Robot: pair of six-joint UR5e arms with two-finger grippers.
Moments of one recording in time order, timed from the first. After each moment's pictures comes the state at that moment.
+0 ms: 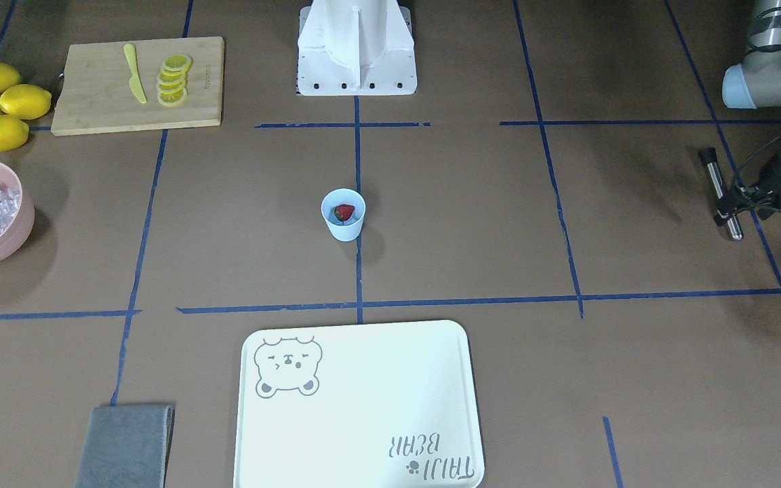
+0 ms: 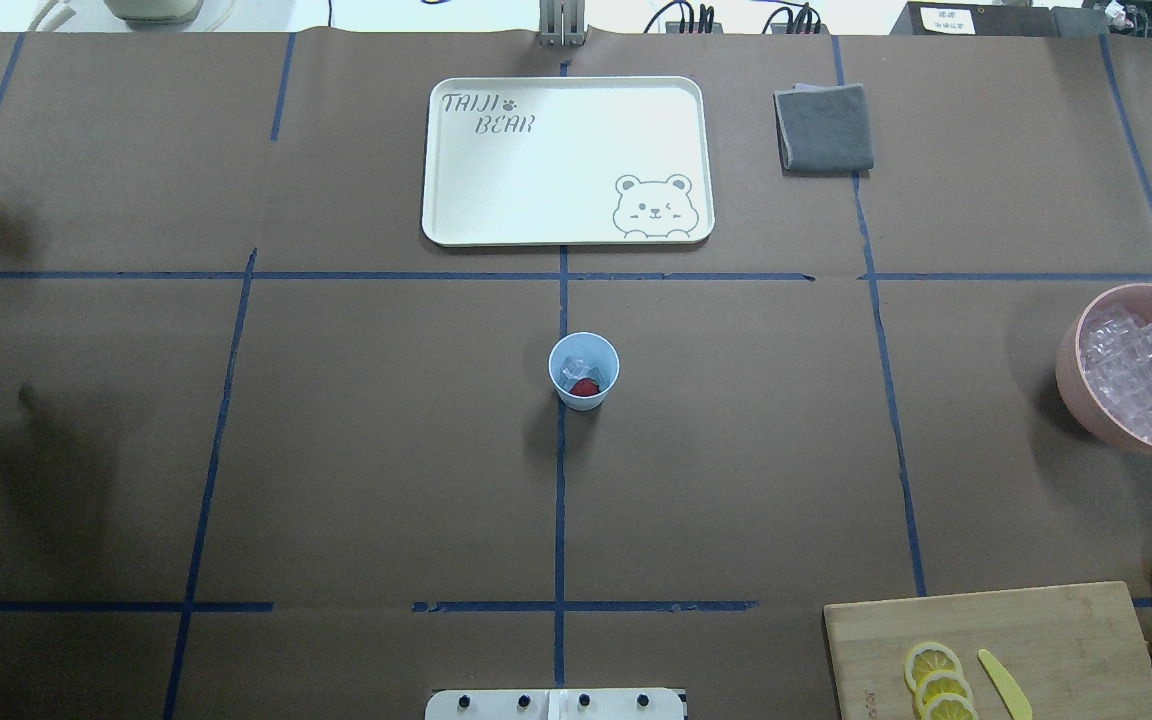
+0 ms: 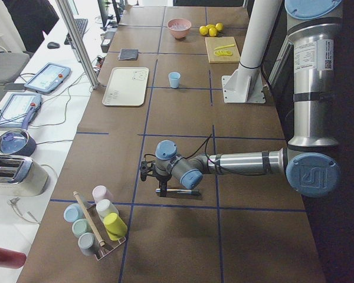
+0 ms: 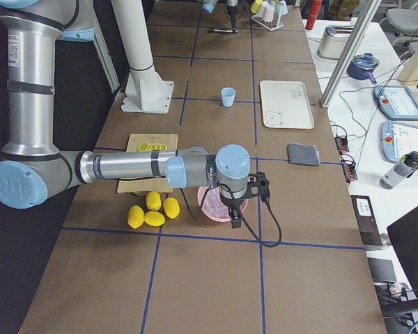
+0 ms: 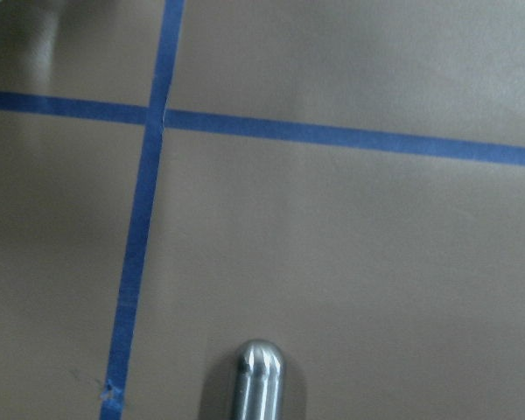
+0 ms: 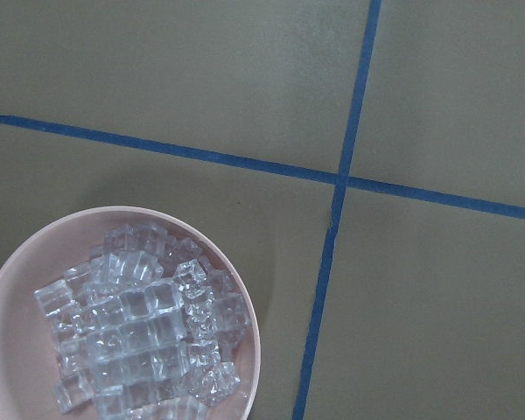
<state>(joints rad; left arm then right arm) -1.08 -1.48 -1.47 -2.32 -2.14 -0.80 1.57 -1.67 1.77 -1.56 2.40 -0.10</state>
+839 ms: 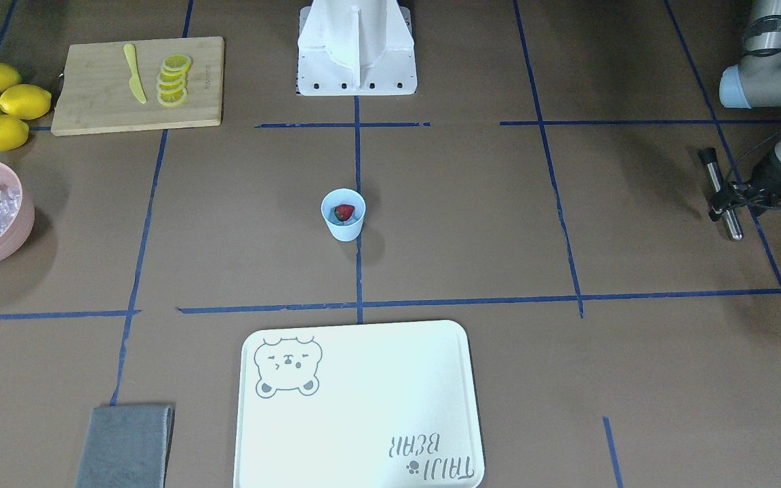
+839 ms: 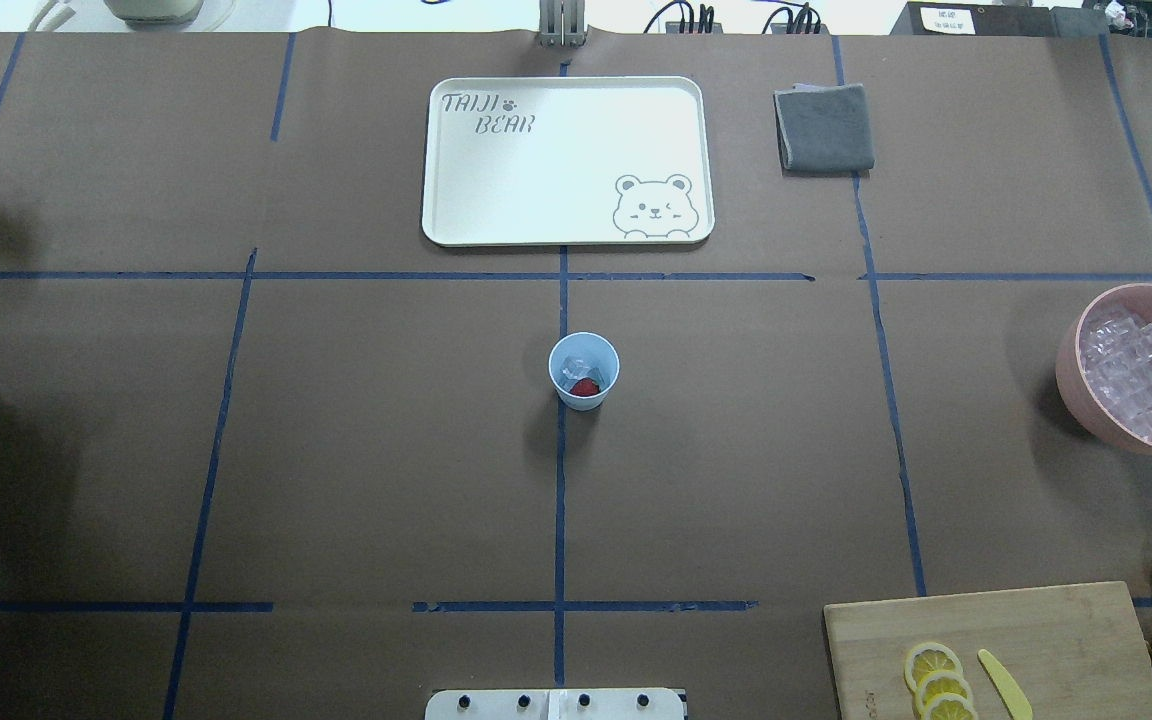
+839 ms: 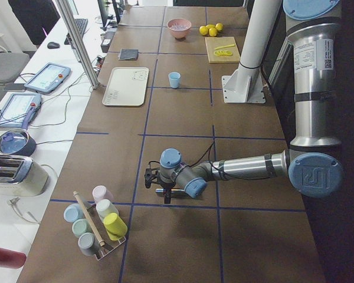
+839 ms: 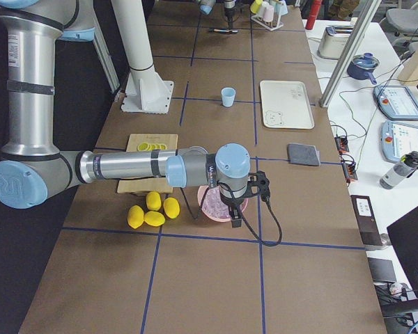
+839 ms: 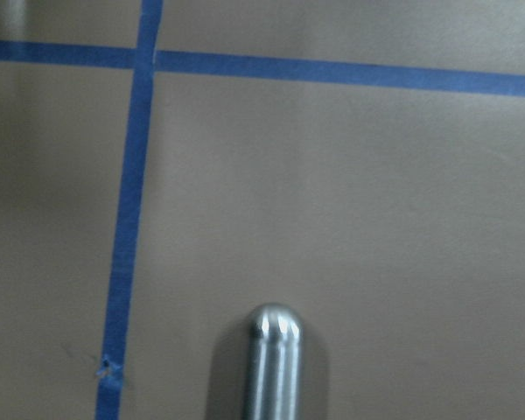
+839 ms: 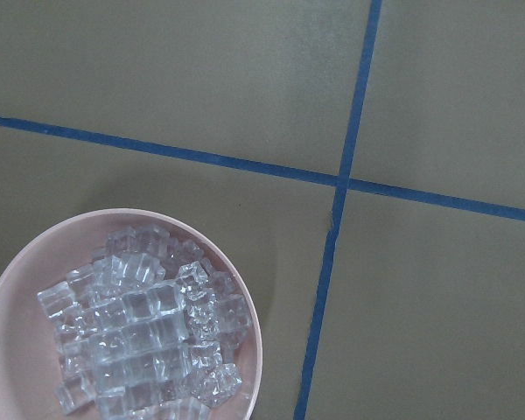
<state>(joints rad) -1.07 -1.46 -1.41 -2.40 -2.14 -0.80 1.57 -1.67 1.77 -1.56 2.40 -0.10</state>
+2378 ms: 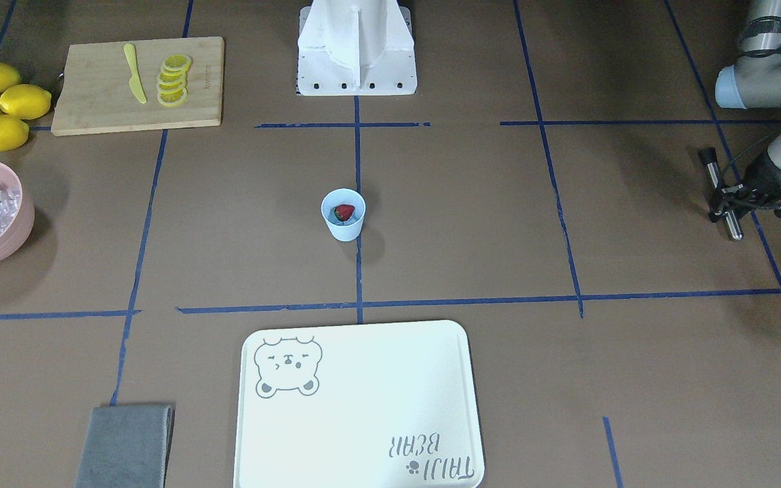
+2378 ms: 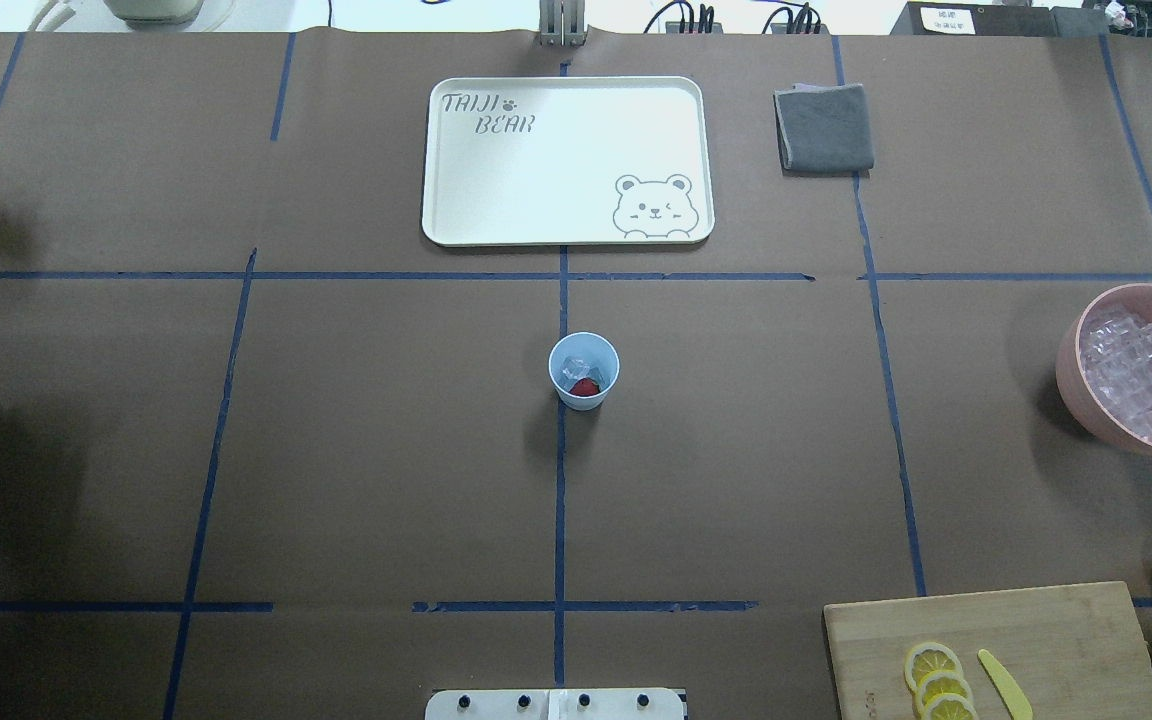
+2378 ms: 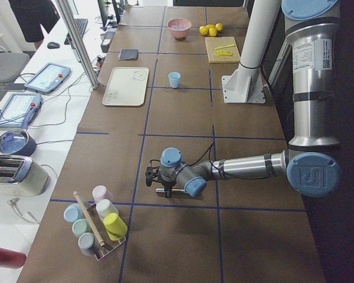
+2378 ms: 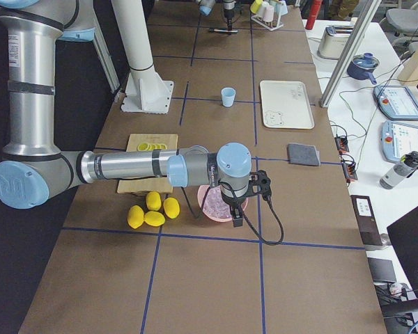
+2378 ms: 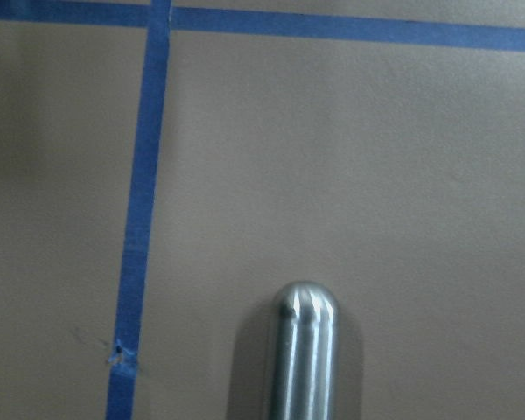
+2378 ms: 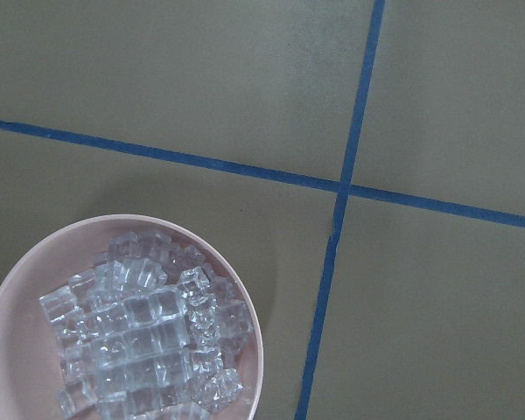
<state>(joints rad) -1.05 -1.46 -1.42 -2.40 -2.15 -0.80 1.57 -1.66 1.77 -1.56 2.40 -0.10</state>
